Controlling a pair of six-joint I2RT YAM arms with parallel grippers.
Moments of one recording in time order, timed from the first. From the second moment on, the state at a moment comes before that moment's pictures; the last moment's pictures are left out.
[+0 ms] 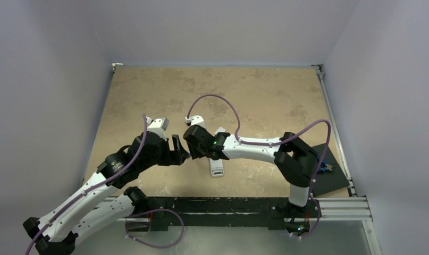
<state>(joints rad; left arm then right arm) -0.76 0.69 0.76 -0.74 -0.13 -0.68 1.11 1.84 1.27 -0.34 0.36 0.61</state>
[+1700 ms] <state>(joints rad) -0.76 0.46 0.92 -0.86 0.17 -0.69 0.95 2.06 1.46 -0.41 -0.35 -0.53</state>
